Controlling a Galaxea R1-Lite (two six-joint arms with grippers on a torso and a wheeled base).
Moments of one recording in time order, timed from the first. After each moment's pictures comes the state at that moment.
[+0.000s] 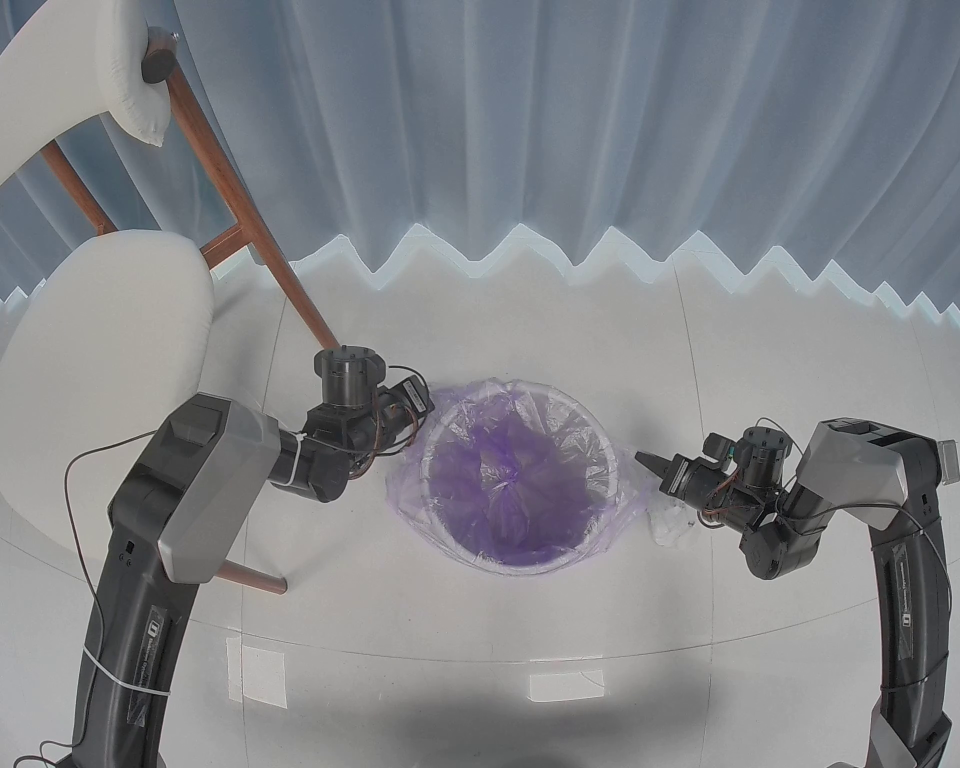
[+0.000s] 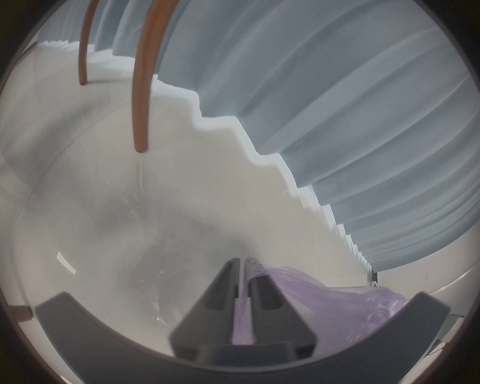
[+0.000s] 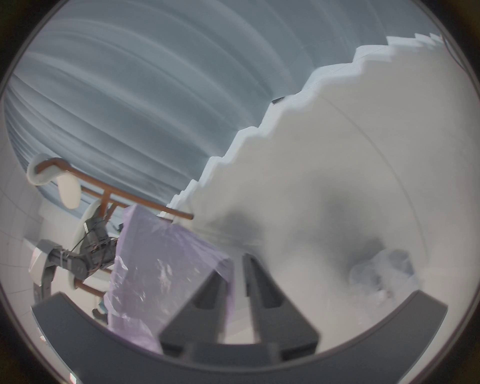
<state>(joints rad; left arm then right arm) -0.31 2.64 -1.82 -0.60 -0.06 -0.65 0.15 2.57 -1.10 -1.28 0.48 0.53</state>
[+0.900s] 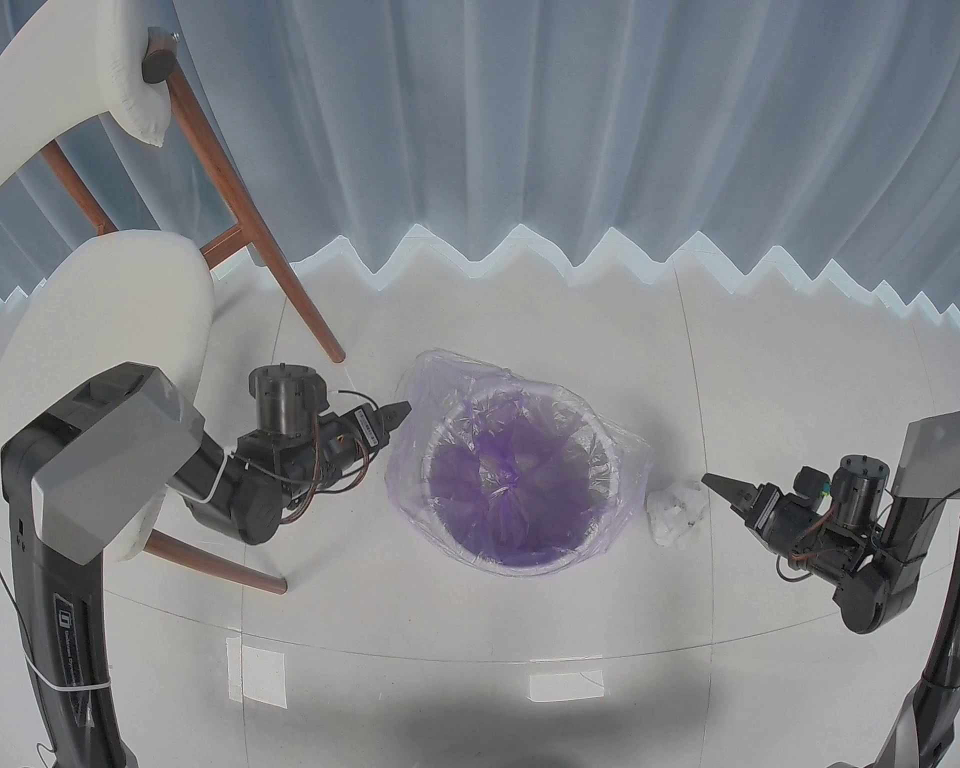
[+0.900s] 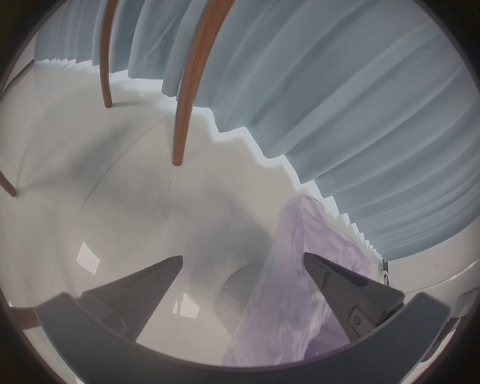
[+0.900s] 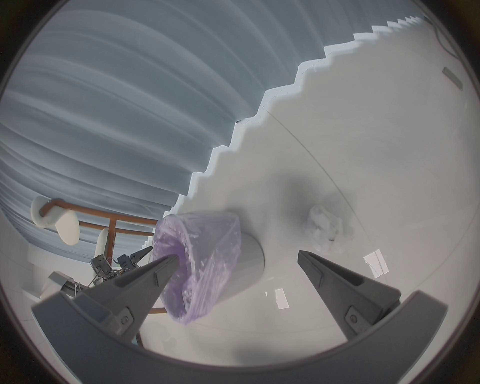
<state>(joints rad) -0.29 2.30 -1.16 -0.83 -0.06 -0.58 0.07 2.17 -0.37 -1.50 0.40 0.68</state>
